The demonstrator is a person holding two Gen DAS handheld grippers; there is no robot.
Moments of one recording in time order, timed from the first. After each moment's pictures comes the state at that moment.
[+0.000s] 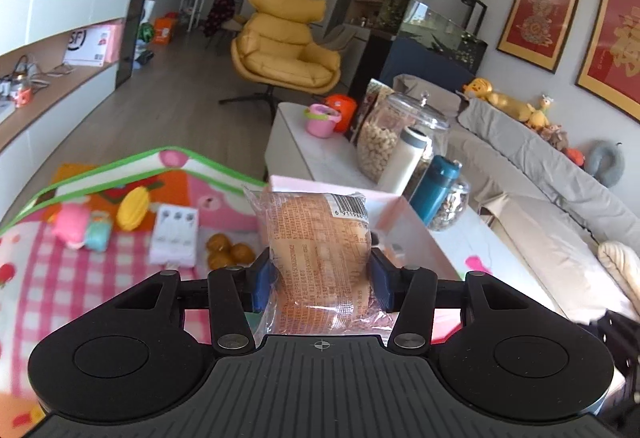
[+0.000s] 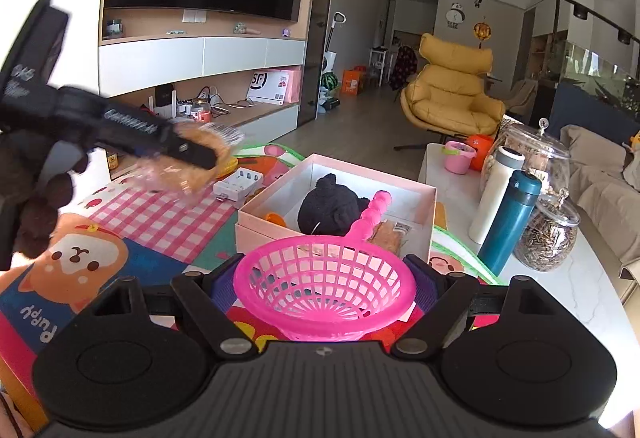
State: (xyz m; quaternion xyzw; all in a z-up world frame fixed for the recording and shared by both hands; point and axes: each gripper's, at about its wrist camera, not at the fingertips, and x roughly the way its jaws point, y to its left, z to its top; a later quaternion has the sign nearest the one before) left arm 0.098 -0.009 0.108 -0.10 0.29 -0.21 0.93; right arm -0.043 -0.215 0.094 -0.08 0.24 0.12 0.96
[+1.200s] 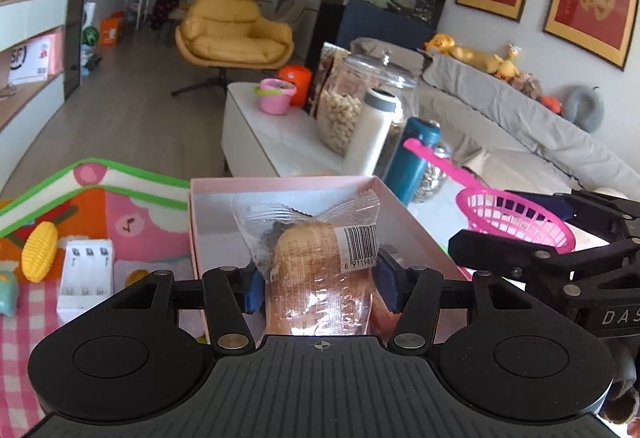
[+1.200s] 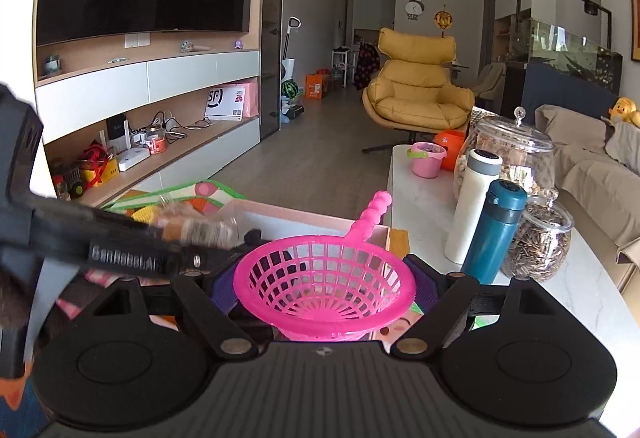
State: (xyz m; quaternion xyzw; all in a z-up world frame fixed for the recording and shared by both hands) left arm 0.168 -0.073 0.077 -0.04 0.30 -0.26 0.92; right arm 0.092 -0.251 0.103 -0.02 0.25 0.10 0.96
